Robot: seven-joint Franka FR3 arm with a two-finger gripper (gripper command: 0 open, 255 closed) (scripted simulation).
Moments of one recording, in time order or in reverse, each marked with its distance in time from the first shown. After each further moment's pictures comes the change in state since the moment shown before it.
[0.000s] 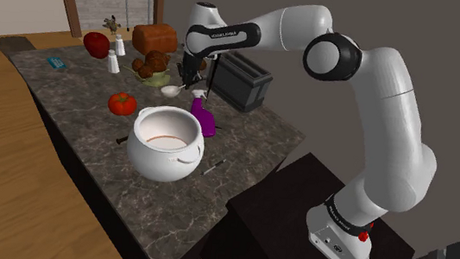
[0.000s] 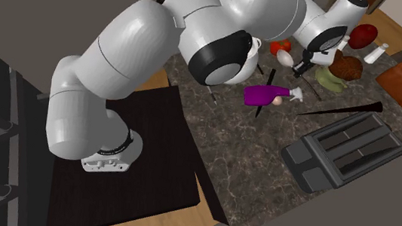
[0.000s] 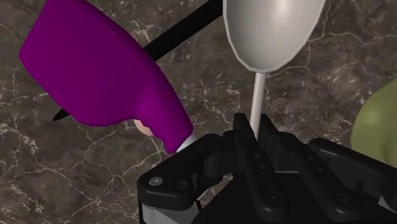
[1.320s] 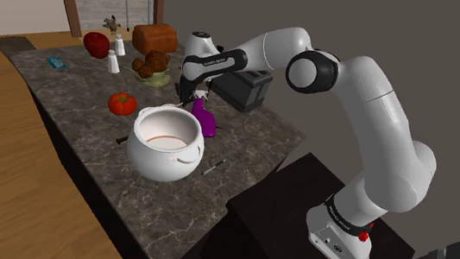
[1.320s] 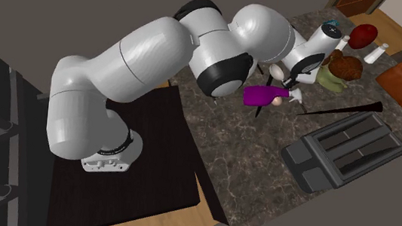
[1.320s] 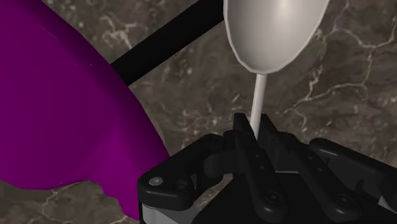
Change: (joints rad) arm 0.016 0.173 -0.021 0.039 -0.019 0.136 0.004
